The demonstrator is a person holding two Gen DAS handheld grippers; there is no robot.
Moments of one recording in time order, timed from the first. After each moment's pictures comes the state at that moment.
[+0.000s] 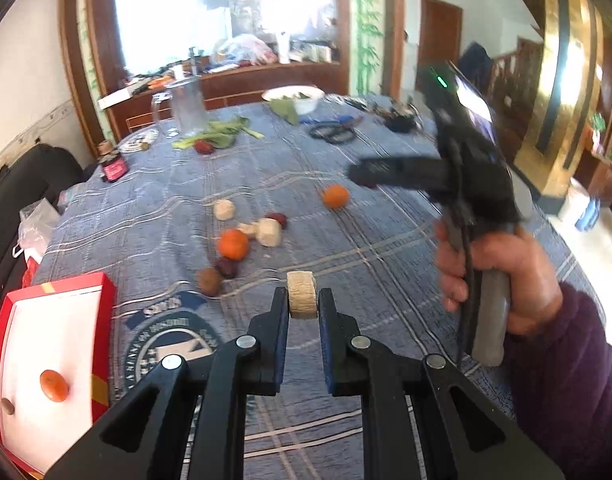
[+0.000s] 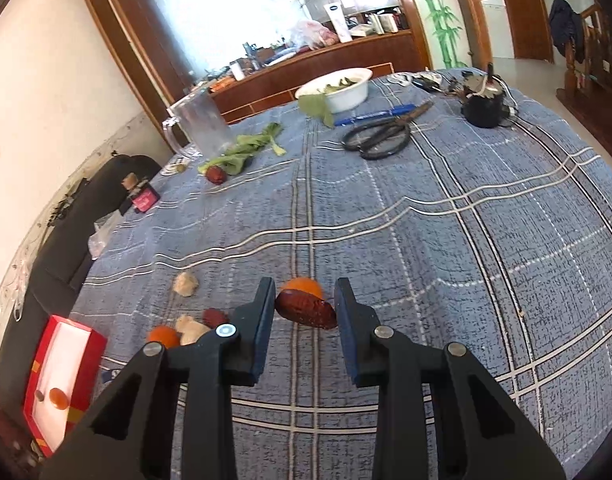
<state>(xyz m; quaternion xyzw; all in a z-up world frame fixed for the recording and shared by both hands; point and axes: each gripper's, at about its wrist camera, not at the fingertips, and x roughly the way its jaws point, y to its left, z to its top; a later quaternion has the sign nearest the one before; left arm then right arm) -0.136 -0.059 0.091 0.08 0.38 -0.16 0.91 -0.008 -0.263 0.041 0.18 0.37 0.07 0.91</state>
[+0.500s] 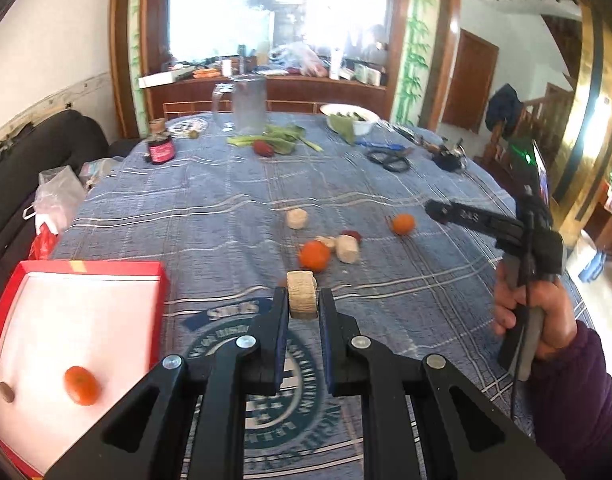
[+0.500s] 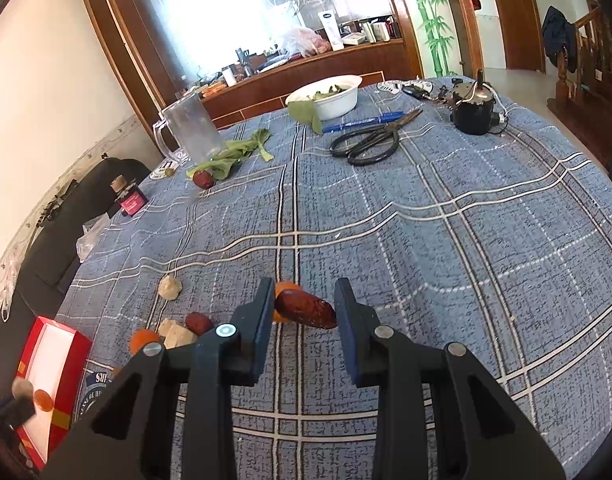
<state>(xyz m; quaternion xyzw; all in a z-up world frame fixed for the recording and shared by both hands) -0.118 0.016 0.095 0.01 0.36 -0.12 0.92 -0.010 -0.263 0.038 0.17 0.36 0.06 0.92</state>
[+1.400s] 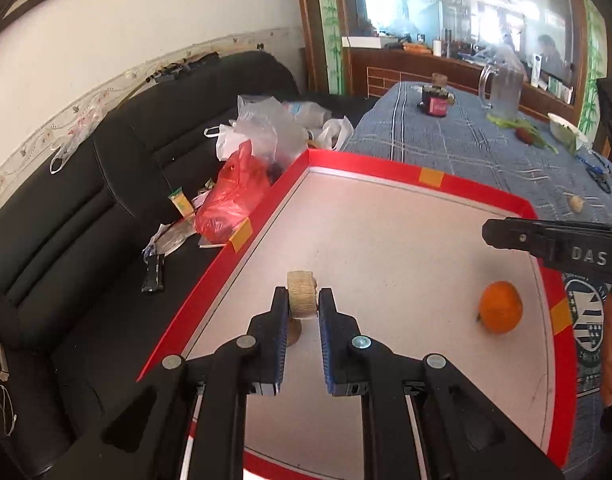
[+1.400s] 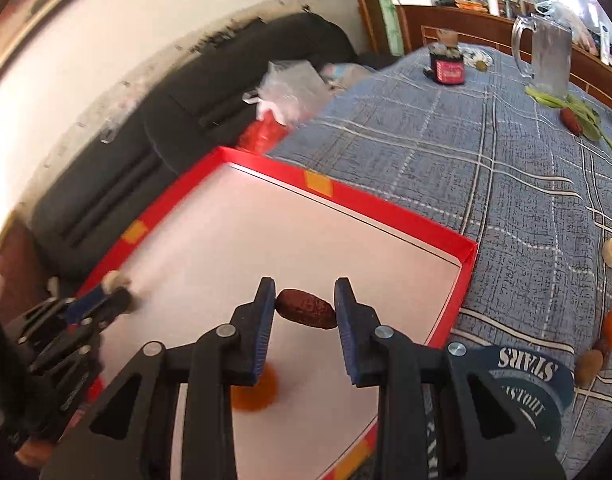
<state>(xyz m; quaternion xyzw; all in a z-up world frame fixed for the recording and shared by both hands) -0.151 0.251 0.045 0.00 0.39 0.17 0.90 -0.045 0.116 0.040 -0.01 0.45 0.35 0.82</state>
